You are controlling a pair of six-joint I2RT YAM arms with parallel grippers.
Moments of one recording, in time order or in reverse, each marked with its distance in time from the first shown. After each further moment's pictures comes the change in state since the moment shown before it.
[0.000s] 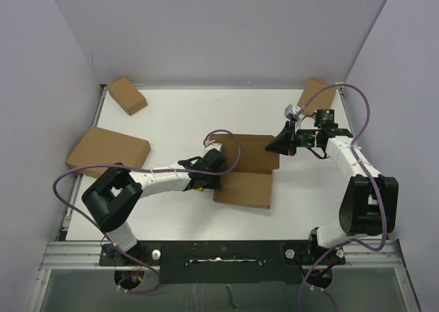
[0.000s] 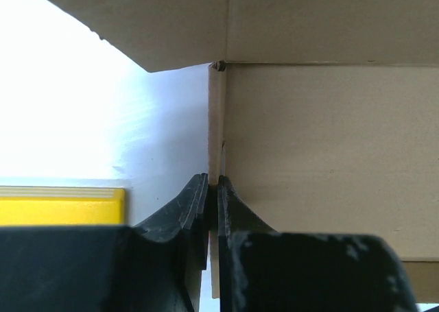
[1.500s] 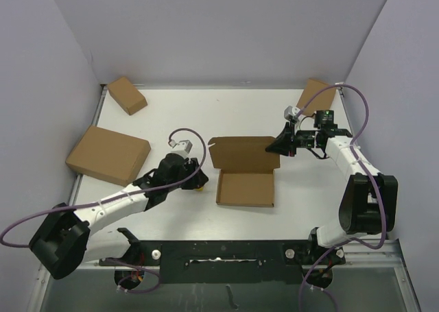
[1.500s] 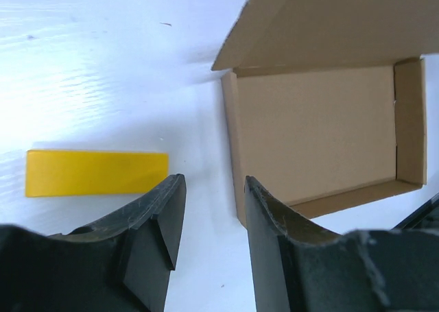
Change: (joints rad) left arm 0.154 -0.460 -0.382 0.287 0.180 0.027; right arm -0.002 0.006 -0.006 -0.003 0.006 -0.029
